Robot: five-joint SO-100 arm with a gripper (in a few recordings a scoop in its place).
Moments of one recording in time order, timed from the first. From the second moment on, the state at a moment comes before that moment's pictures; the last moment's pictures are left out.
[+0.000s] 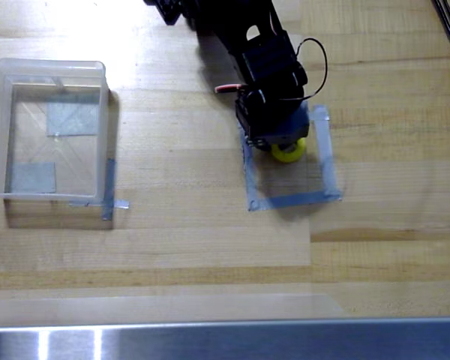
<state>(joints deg) -25.2 90.8 121.5 51.3 111.4</state>
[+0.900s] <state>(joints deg) -15.4 113.7 121.8 64.3 103.2</state>
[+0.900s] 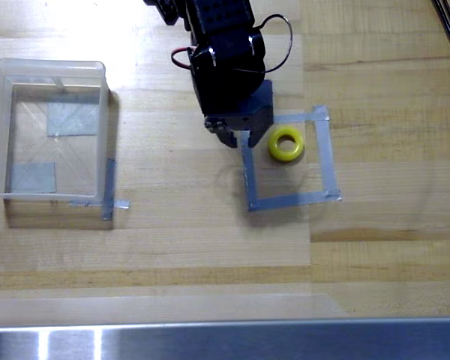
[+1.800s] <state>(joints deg) -25.2 97.6 128.2 46.4 109.5</state>
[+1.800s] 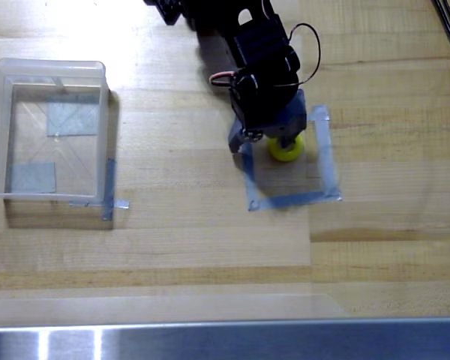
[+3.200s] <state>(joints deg) -26.7 97.6 129.6 47.7 109.0</state>
